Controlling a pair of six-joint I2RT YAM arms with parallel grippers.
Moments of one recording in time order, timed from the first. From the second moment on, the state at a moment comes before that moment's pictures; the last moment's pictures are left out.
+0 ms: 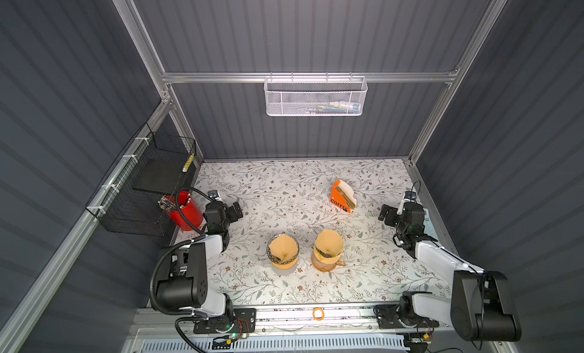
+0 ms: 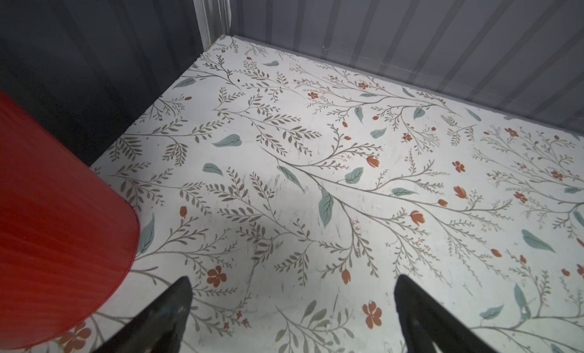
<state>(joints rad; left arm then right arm) 0.06 1.51 0.53 0.49 -0.08 -0.17 -0.02 1.26 0.45 0.30 0.14 0.19</state>
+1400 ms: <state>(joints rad) -0.07 1.71 0.47 0.83 -0.12 0.00 -0.03 1.47 0.30 0.91 0.07 0.04</state>
